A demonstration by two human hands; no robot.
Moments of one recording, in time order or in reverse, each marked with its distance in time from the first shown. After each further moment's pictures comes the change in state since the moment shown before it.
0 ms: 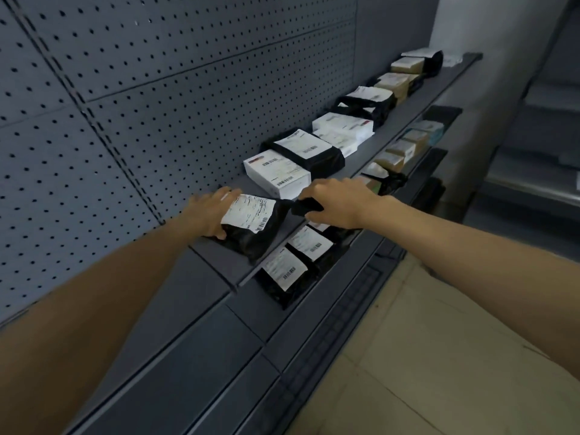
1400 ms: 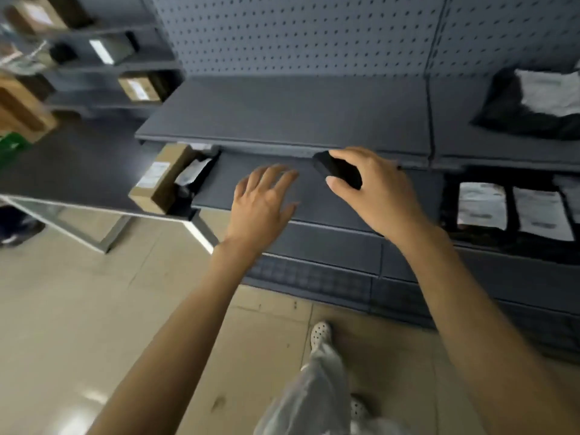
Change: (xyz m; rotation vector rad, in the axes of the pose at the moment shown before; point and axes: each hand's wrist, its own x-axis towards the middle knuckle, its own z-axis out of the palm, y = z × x) left_hand -0.400 0.195 0.092 -0.217 0.385 -1.024; right_hand -0.113 -0.210 0.081 0.705 0.047 -0.743
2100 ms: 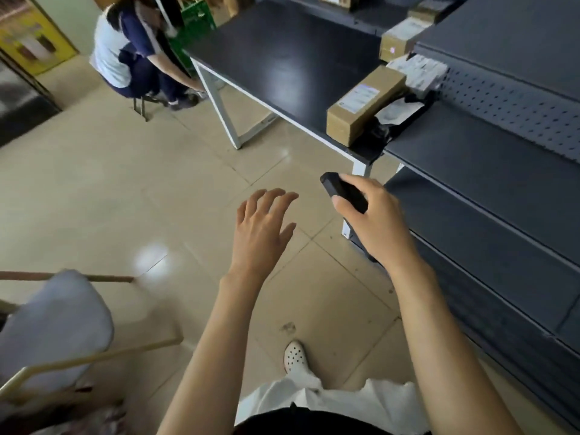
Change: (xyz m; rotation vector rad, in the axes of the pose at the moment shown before) left_hand -0.303 -0.286 -0.052 0.053 -0.023 -0.691; right_hand -0.029 -0.285 0.305 0.362 -0.485 -0.100
